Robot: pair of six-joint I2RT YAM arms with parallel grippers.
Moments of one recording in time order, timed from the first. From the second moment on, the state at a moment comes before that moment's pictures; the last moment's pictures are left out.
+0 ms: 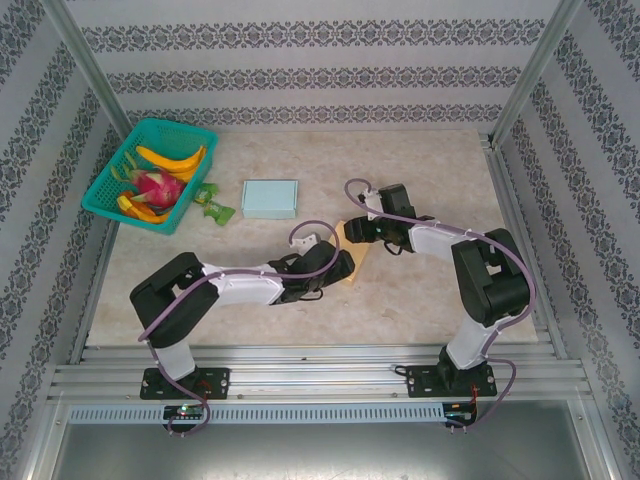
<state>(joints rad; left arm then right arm) -0.91 1.77 0.93 0.02 -0.21 -1.23 0.33 1.74 0.93 -0.02 -0.34 0.15</state>
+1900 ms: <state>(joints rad) -0.63 2.21 1.64 -0.21 -0.27 -0.73 0.27 1.86 0.99 0.26 -0.16 0.28</state>
